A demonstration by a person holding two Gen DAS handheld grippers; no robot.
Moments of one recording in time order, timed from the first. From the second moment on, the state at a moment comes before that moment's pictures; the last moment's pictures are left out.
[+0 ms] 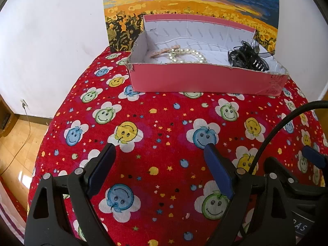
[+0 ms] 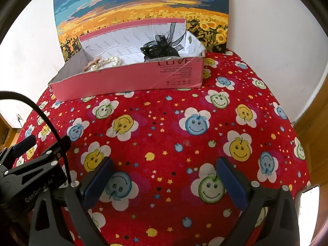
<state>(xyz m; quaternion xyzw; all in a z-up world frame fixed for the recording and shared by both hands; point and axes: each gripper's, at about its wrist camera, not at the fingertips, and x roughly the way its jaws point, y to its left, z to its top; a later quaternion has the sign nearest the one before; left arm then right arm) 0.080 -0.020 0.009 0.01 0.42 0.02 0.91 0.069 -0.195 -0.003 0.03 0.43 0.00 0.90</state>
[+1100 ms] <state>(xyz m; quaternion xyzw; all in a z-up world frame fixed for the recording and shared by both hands) 0.077 -0.021 0.011 0.02 0.42 0.02 0.91 0.068 -0.197 -0.001 0.02 0.43 -0.01 0.90</state>
